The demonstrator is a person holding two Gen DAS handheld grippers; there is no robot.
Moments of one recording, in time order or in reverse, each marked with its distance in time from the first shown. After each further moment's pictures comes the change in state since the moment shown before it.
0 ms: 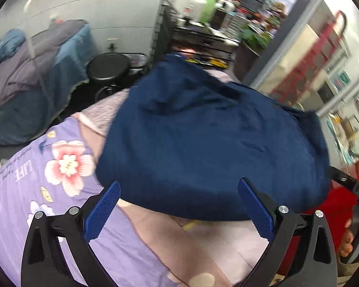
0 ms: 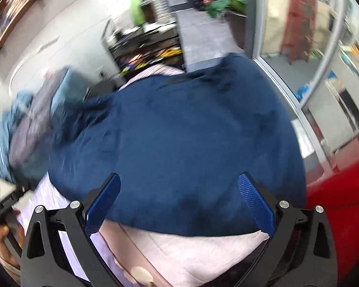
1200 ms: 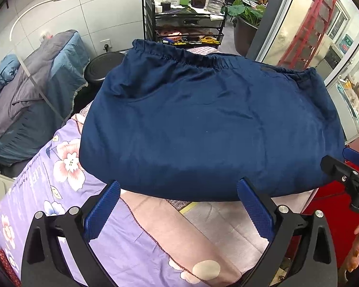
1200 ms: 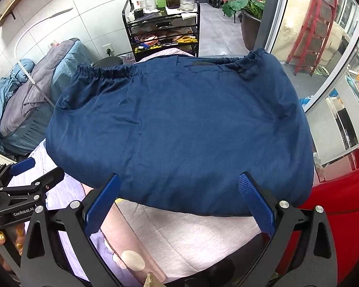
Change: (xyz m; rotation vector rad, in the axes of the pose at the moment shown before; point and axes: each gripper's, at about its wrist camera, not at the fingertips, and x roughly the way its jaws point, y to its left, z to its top) left arm 0.015 -0.060 -0.026 0.137 0.079 0.160; right arm 0.000 0.035 -0.025 -0.101 0.048 -0.050
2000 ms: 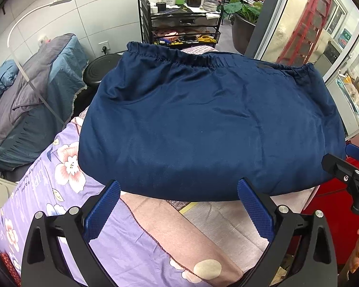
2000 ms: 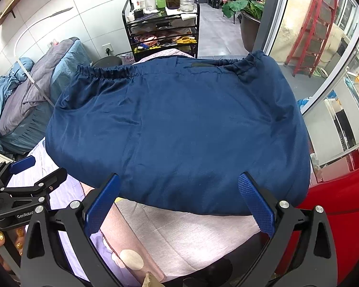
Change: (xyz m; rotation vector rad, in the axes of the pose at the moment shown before) left arm 0.000 -0.010 0.004 0.026 0.004 0.013; right arm -0.004 0.000 -0.001 -0.003 0.001 -0.014
